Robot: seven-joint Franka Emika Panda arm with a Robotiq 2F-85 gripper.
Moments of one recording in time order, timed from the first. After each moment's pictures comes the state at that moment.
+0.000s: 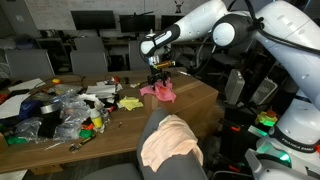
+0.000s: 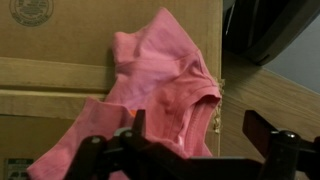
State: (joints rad) arm -0.22 0.98 -0.08 -1.15 0.12 1.77 0.09
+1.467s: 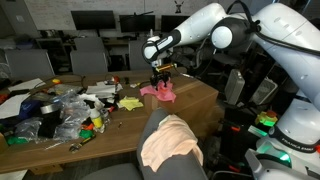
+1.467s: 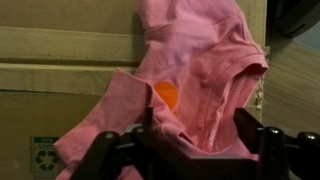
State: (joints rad) arm -0.23 1.00 -0.11 -1.17 0.08 1.90 0.10
